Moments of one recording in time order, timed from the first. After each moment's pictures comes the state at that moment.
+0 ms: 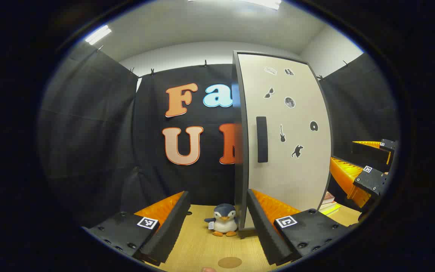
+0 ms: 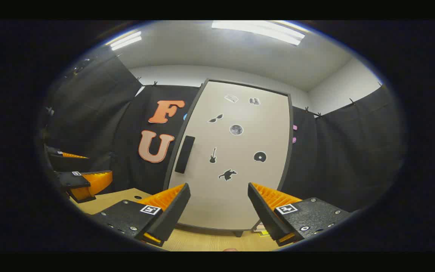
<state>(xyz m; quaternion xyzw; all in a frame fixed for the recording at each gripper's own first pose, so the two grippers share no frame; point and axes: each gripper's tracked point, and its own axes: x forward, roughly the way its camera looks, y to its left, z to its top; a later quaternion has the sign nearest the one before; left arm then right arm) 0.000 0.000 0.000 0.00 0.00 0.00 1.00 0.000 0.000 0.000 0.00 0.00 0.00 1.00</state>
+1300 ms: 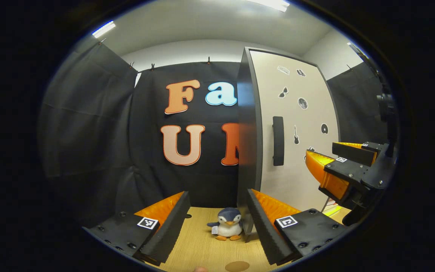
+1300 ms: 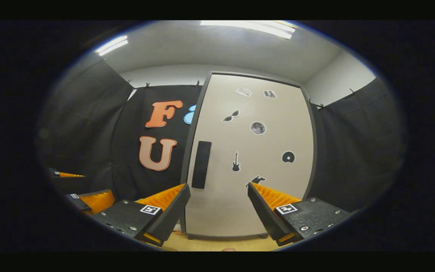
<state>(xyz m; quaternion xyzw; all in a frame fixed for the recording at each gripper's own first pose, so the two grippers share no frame) 0.044 0.047 -0.004 -0.02 0.01 -0.02 1.00 0.088 0.078 0.023 0.05 -0.01 0.00 1.00</state>
